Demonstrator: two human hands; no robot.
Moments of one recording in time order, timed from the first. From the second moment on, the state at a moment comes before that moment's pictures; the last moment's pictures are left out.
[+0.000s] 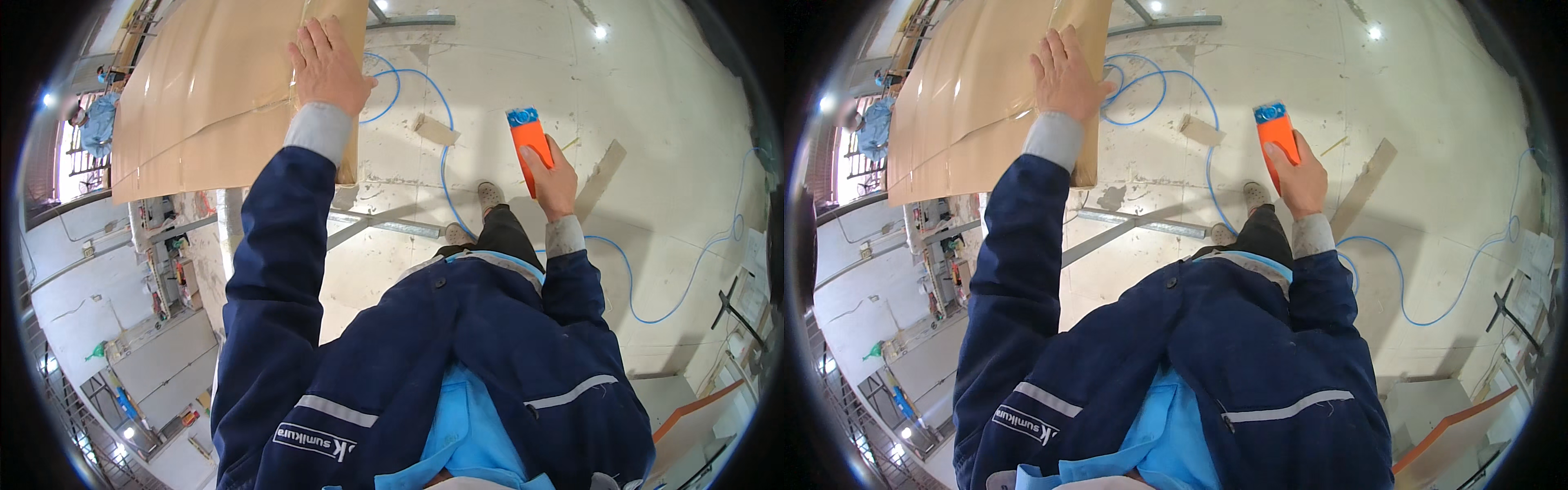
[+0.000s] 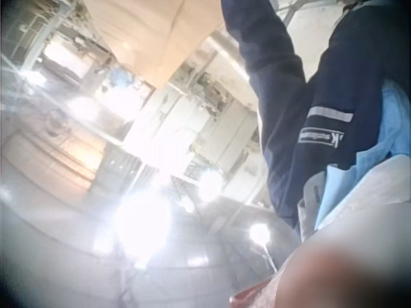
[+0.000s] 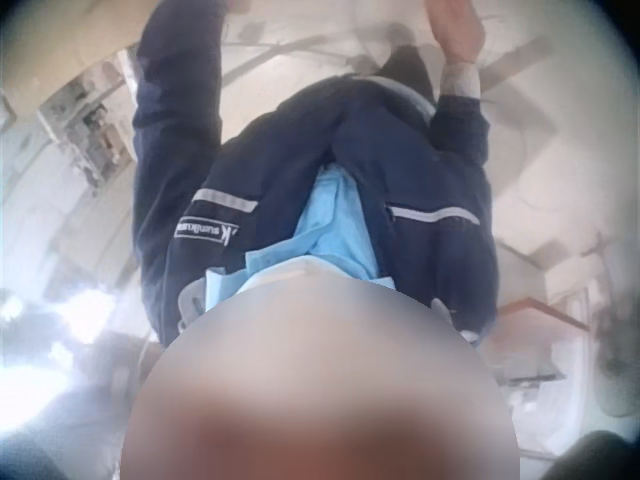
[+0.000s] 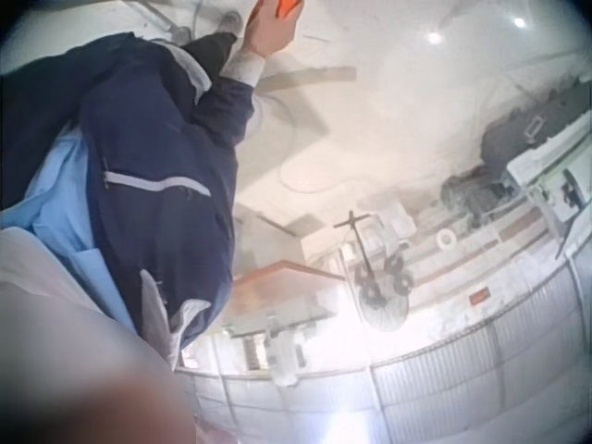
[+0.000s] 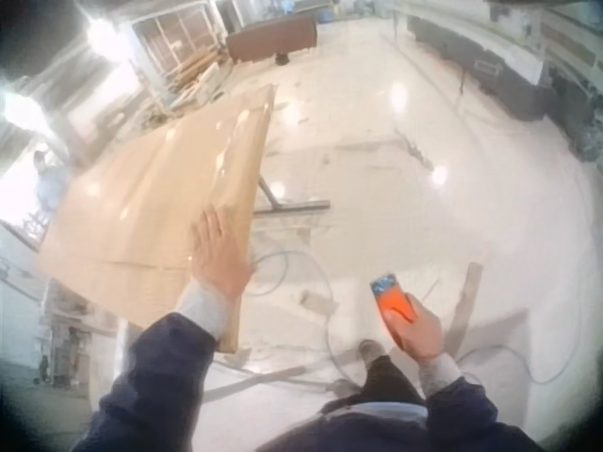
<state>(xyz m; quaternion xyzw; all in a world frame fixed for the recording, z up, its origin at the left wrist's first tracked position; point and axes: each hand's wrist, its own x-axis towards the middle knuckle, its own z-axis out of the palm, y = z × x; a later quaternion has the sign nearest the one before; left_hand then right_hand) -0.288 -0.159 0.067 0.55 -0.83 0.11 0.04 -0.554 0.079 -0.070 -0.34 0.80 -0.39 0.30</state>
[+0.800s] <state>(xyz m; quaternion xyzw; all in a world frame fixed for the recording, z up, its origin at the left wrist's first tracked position) -0.227 0.003 -0.072 0.59 -0.62 0.02 0.51 -0.646 0.024 0.002 -0.26 0.50 -0.52 0.64</state>
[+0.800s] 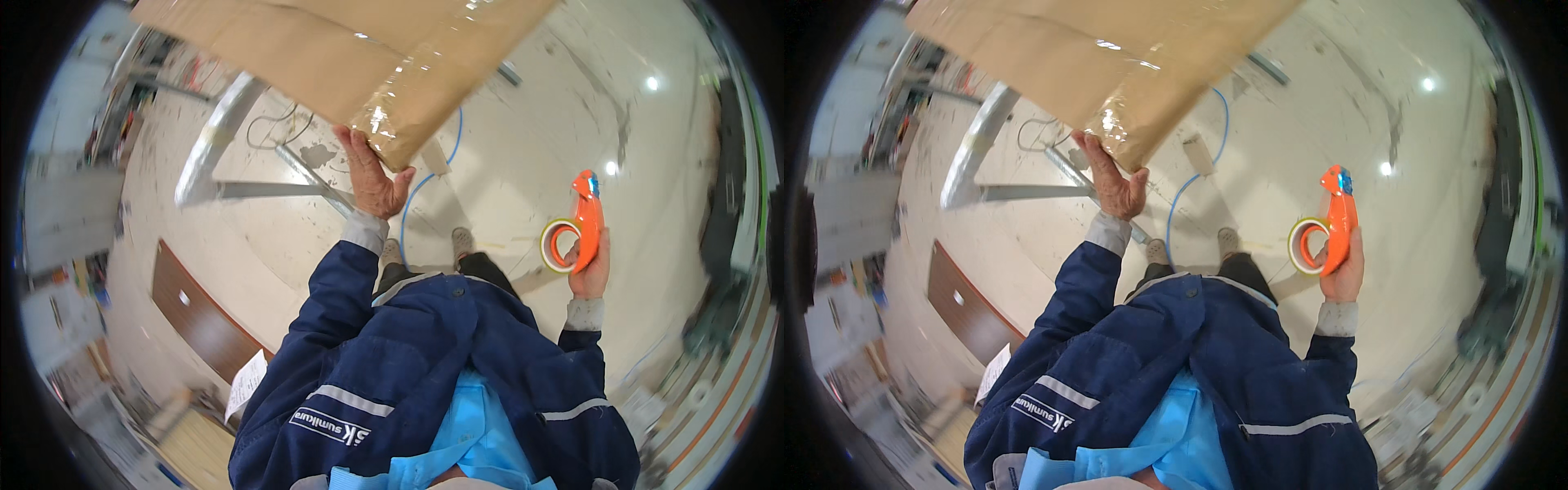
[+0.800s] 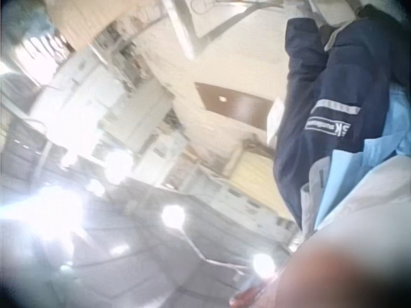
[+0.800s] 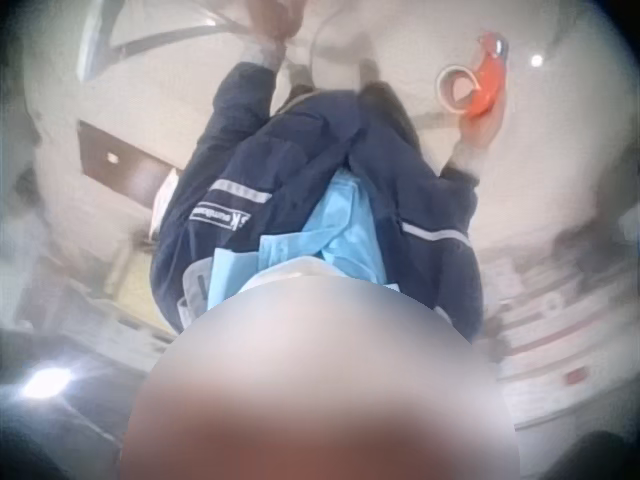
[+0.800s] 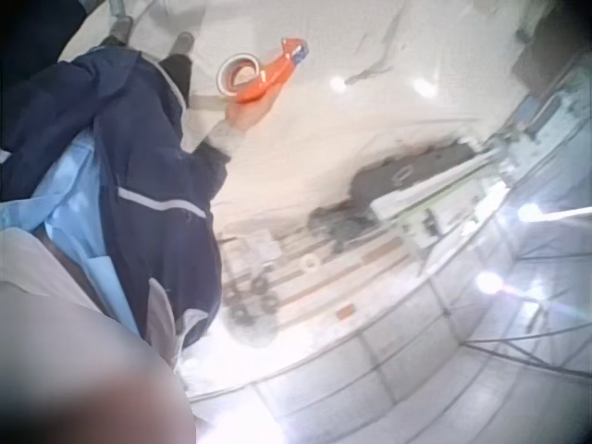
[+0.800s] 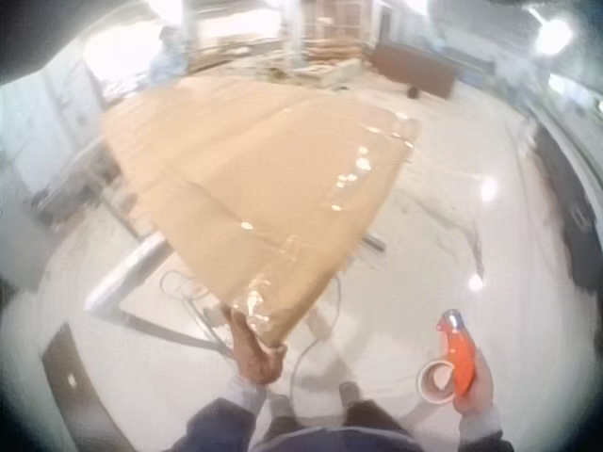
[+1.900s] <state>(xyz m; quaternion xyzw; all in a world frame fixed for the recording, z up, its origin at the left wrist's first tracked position) -0.216 -0.050 -0.045 0.55 -0.06 -0.24 0.80 -0.318 -0.285 0.041 -0.30 0.10 -0.21 0.93</state>
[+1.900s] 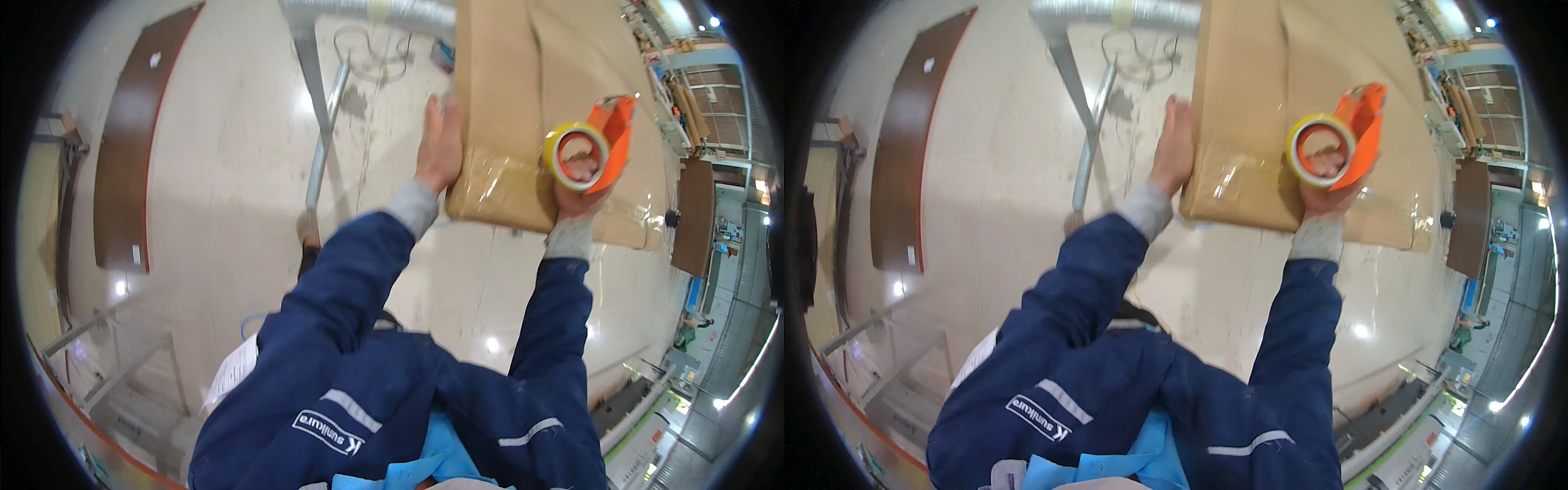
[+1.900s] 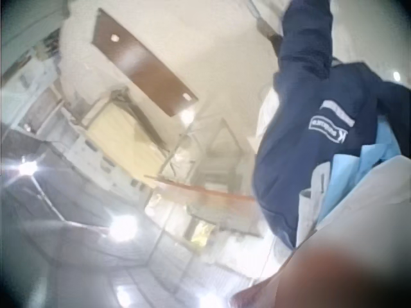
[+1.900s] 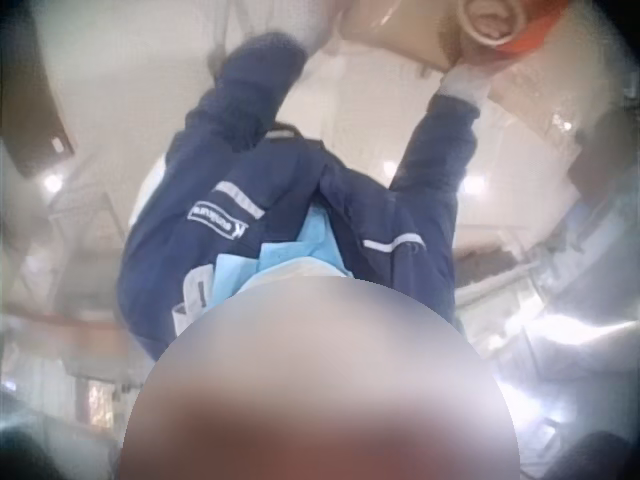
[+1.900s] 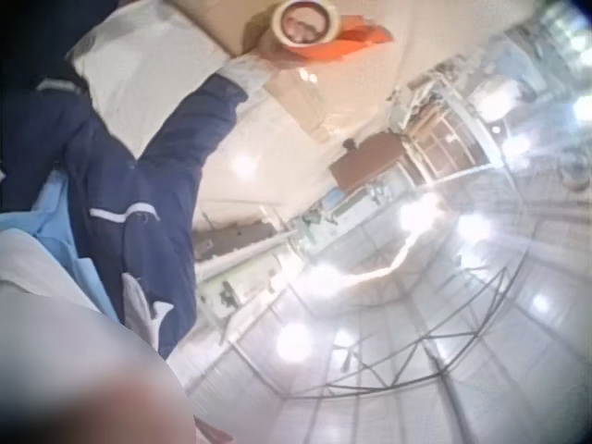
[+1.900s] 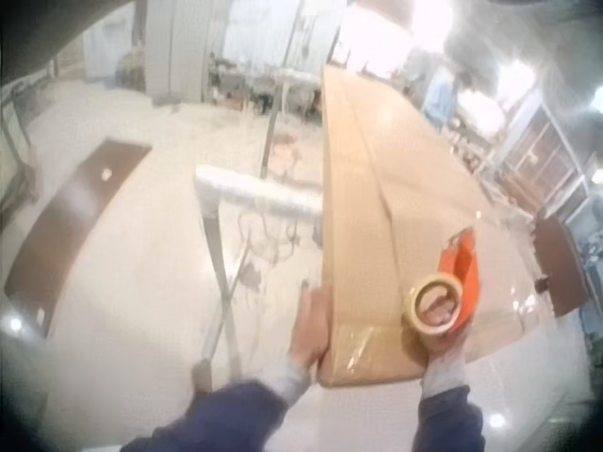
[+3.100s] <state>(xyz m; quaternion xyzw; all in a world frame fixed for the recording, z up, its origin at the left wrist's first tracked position) 0.159 0.602 -0.245 0.71 0.29 -0.34 0.55 -0.197 -0.229 0.064 -0.38 0.53 -0.61 0.44</state>
